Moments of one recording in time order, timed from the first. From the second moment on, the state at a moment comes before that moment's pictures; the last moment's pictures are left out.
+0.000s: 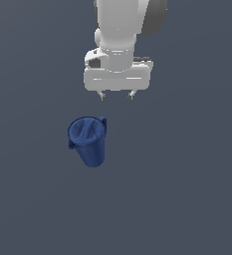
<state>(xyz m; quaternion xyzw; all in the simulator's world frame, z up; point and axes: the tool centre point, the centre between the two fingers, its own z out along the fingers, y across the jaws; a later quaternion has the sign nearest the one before) -0.062 0.005 0.318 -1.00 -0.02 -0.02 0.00</state>
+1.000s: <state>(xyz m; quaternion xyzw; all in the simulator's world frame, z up) -0.057 -0.006 0.326 -1.00 0.00 -0.03 -0.02</state>
